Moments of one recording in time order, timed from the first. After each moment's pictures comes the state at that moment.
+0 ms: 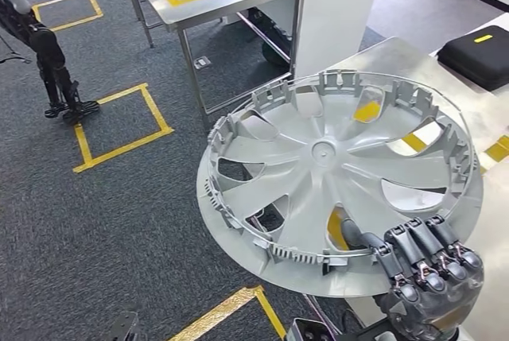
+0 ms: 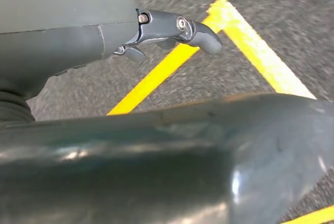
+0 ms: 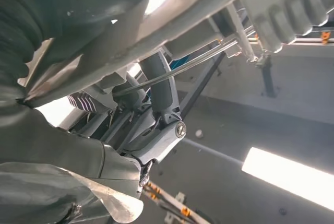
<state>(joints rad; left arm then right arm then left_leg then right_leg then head) -0.08 0.02 -0.53 -0.17 0.40 0.29 -0.05 0.28 0.19 0.13 -2.16 1.57 -0.66 -0.66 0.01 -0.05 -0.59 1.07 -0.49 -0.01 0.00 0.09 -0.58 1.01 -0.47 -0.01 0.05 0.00</state>
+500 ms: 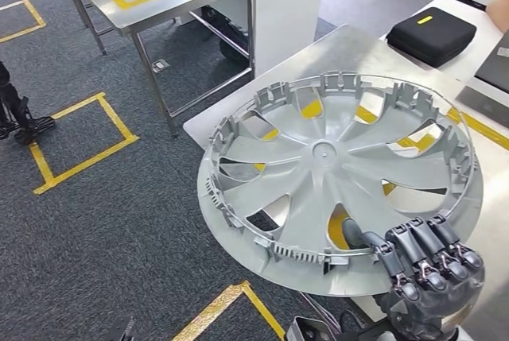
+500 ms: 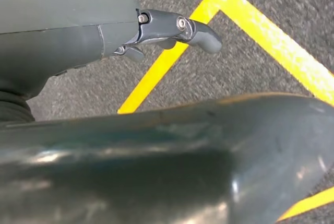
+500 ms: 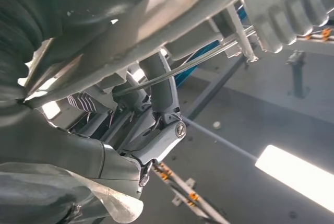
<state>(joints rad) -0.07 0.02 -0.51 -0.17 0.50 0.22 -0.01 0.27 0.19 0.13 -2.15 1.57 -0.66 -0.65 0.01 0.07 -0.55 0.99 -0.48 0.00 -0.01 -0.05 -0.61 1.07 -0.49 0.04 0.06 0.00</state>
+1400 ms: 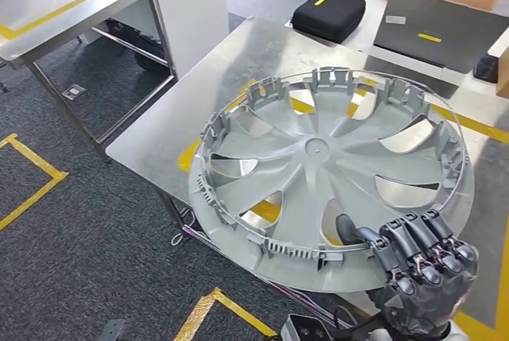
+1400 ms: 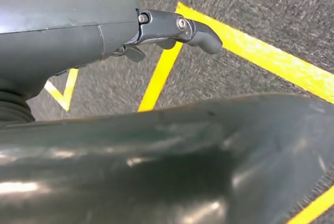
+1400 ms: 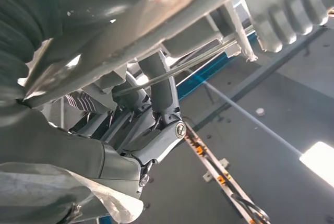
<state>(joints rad) -0.06 0.04 -0.49 -0.17 0.47 0.22 0.00 0.24 0.19 0.17 -2.13 1.57 -0.66 -0.62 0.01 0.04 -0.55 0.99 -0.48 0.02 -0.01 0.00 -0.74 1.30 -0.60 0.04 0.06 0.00</state>
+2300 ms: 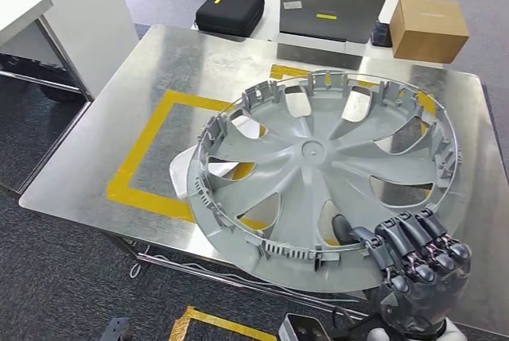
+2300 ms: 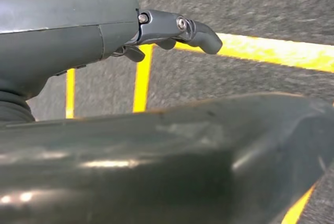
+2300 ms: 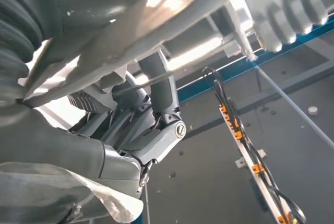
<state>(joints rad) -0.06 0.04 -0.50 -0.16 0.47 0.20 0.01 0.25 0.19 0.17 -2.12 1.57 -0.66 -0.62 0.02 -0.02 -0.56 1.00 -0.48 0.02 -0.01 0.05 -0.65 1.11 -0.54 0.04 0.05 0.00</state>
